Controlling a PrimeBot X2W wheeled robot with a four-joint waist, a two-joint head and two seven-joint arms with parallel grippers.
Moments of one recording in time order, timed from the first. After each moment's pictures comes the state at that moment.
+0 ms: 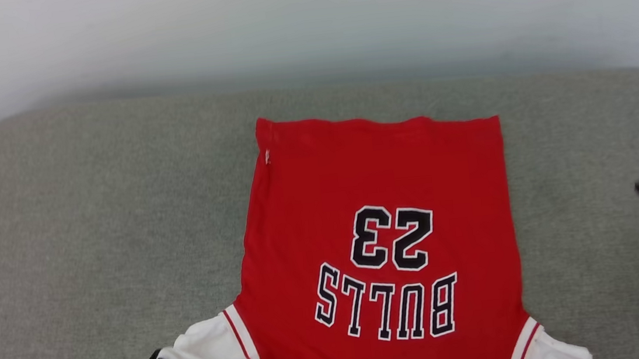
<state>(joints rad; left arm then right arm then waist) -0.08 0.84 -0.86 0.06 -0.89 0.34 -0.26 -0.13 -0.90 0.23 -0.09 0.72 0.13 0.41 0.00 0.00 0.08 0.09</state>
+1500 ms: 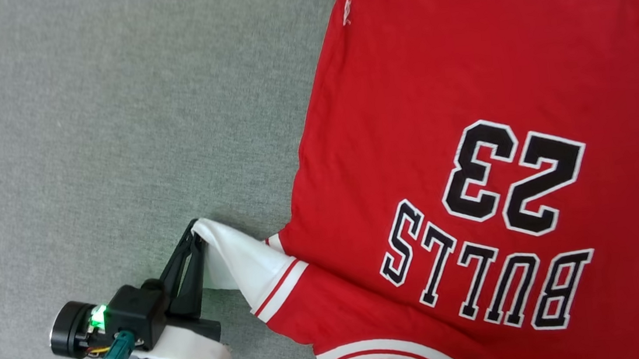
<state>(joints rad) -0.22 0.58 -0.62 -0.05 -0.54 0.32 -0.26 -1.06 -0.86 0.62 0.25 0.71 0.13 1.09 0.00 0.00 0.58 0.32</state>
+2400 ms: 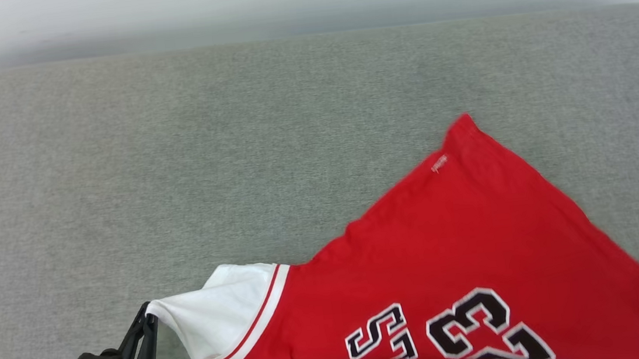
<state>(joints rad) 0.02 0.72 -0.57 -0.10 -0.60 0.38 -0.23 -0.31 -1.24 0.77 -0.05 0.98 0.13 0.70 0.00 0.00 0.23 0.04</state>
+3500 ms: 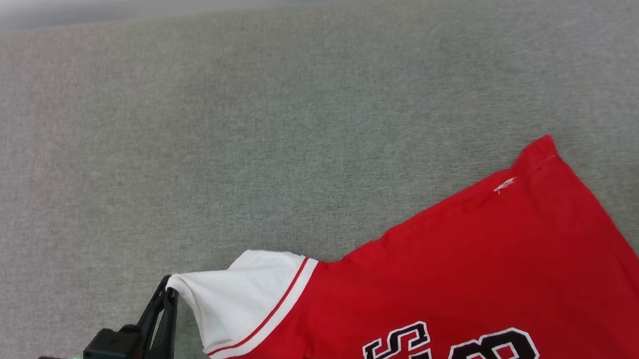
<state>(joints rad) -0.06 0.70 -0.60 -0.12 -0.57 0.37 -0.20 -0.40 -1.04 0.35 -0.13 0.83 0.13 0.73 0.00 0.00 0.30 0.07</state>
